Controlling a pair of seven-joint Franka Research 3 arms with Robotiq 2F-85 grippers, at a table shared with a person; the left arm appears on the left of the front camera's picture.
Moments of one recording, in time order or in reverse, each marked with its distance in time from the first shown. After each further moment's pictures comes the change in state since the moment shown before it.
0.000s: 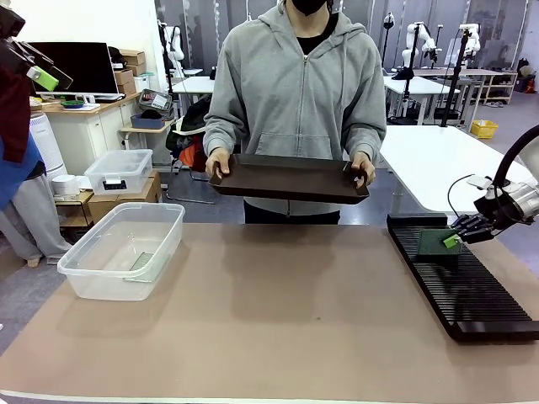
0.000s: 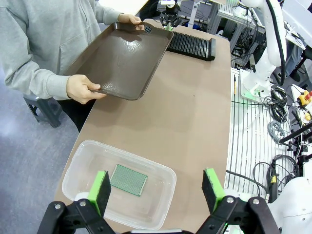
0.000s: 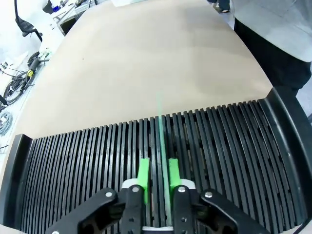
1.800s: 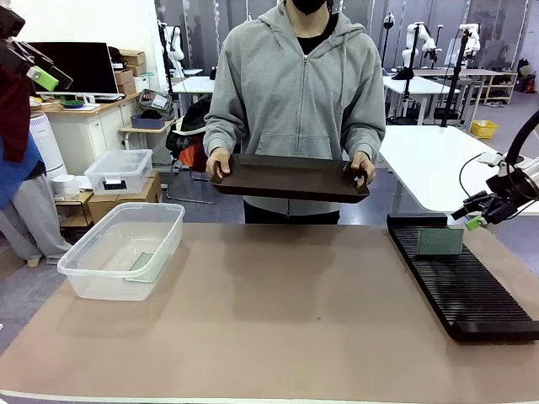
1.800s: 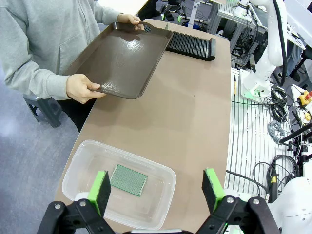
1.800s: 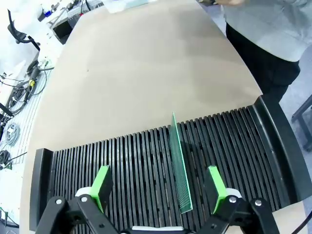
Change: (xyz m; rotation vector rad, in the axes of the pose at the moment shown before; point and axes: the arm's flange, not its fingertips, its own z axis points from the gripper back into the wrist) left arm 0.000 0.000 0.000 0.000 0.000 0.000; right arm 0.050 0.024 0.043 -0.038 0.040 -0.063
